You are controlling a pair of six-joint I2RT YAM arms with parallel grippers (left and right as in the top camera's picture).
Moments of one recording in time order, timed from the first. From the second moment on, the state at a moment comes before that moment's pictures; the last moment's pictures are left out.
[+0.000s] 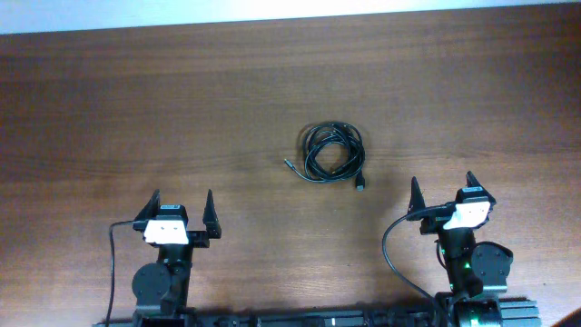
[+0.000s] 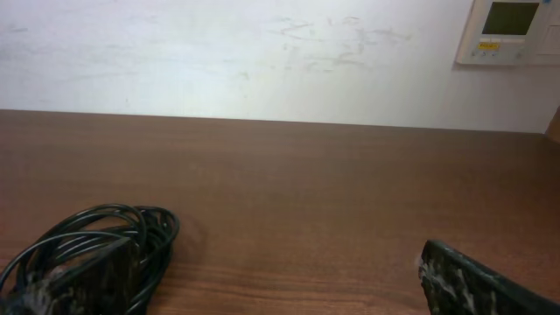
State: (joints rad) left arm -0.06 0.01 0.01 -0.08 -0.01 0.00; right arm -0.05 0.01 0.01 -0.07 -0.09 -0.03
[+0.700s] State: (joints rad) left arm -0.06 0.01 0.01 -0.08 0.02 -0.01; right arm -0.05 0.01 0.01 -0.07 -0.09 -0.03
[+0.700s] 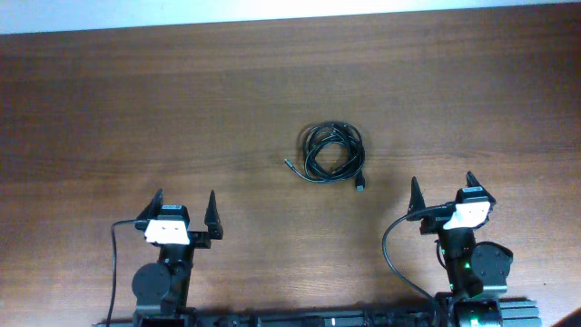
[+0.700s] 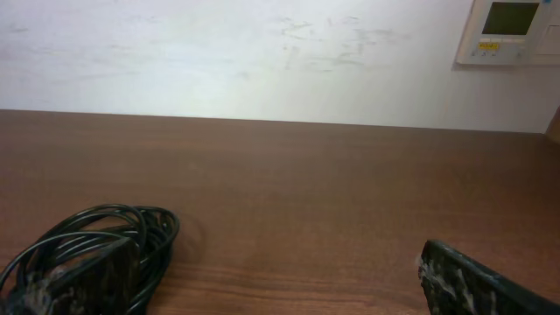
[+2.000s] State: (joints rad) left arm -0.07 1.24 1.02 -0.48 0.25 -0.05; right arm -0.05 1.18 0.89 -0.72 -0.19 -0.03
